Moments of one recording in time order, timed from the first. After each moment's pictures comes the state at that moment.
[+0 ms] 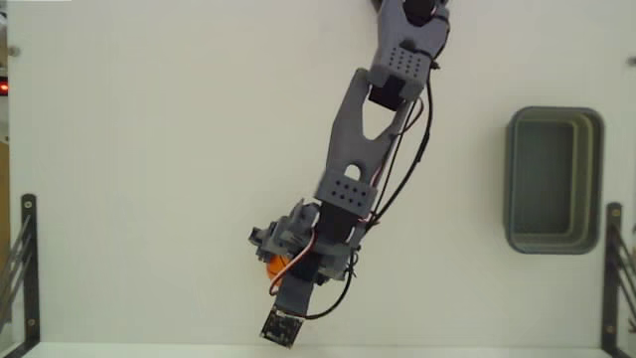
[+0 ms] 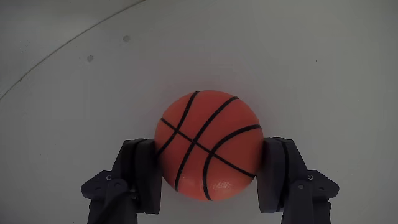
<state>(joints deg) 21.7 45.7 31.2 73.5 -0.3</state>
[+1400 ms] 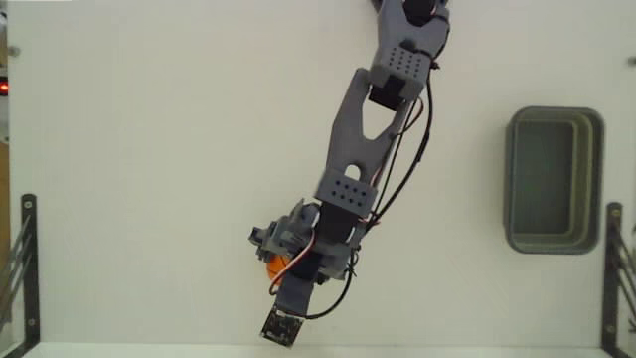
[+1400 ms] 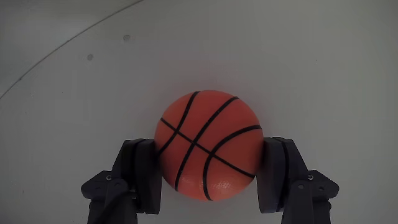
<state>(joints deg) 21.7 45.7 31.2 73.8 -0.3</state>
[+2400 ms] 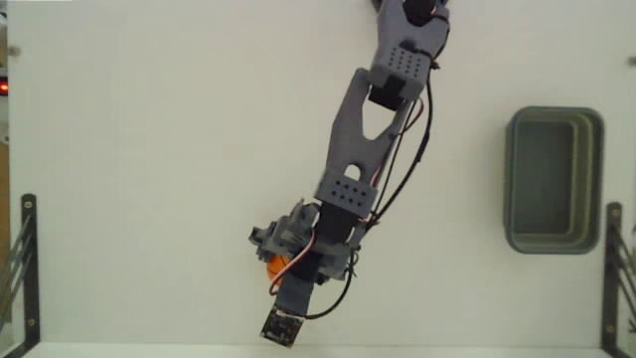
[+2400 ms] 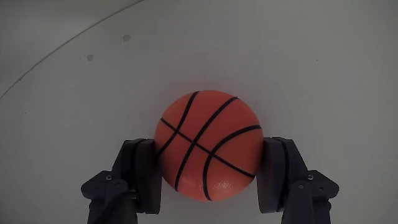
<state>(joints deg) 21.7 46.8 33.9 72.4 -0.3</state>
